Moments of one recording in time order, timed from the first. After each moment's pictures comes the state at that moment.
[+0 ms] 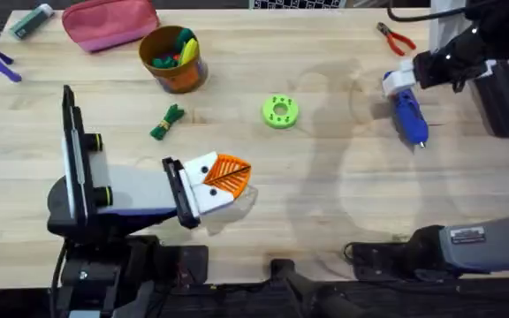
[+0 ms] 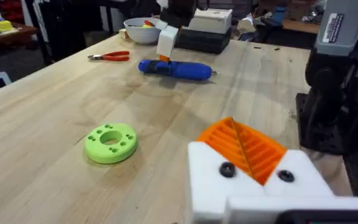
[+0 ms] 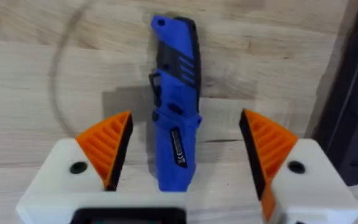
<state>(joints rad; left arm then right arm) 0.00 0.01 0.01 -0.12 1.19 0.08 -0.15 1.63 1.23 -0.82 0.16 -0.30</state>
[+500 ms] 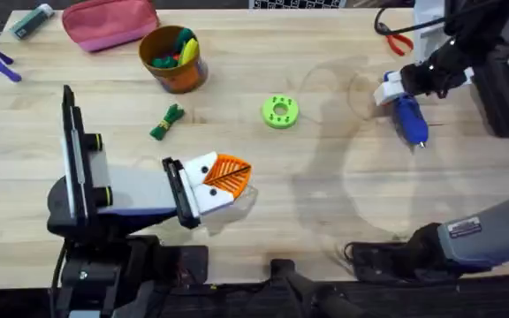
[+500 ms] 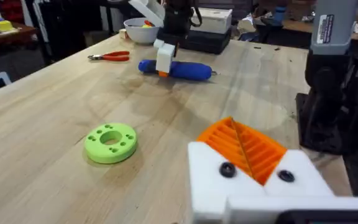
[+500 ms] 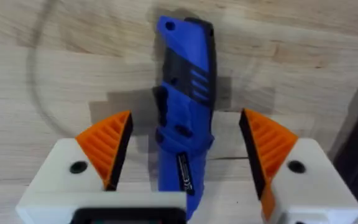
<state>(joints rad) 0.00 0.01 0.01 -0.12 1.19 0.08 -0.17 1.77 1.23 -0.77 0.14 -0.32</state>
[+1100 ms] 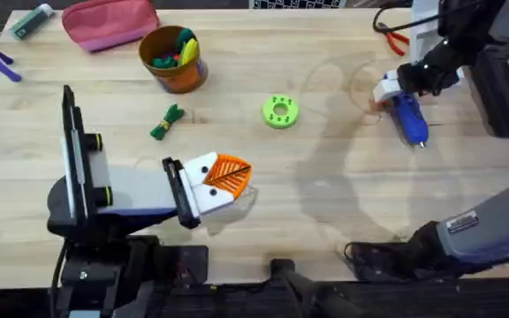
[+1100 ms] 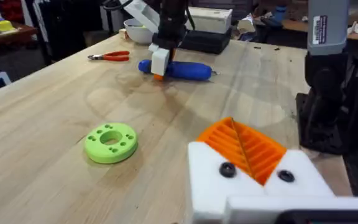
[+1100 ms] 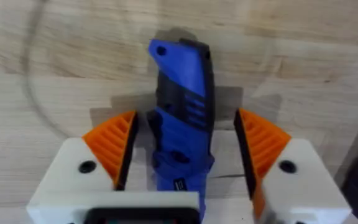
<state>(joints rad) 0.00 0.01 0.01 -0.12 1.19 0.08 -0.18 1.86 1.28 -0.75 0.12 -0.31</state>
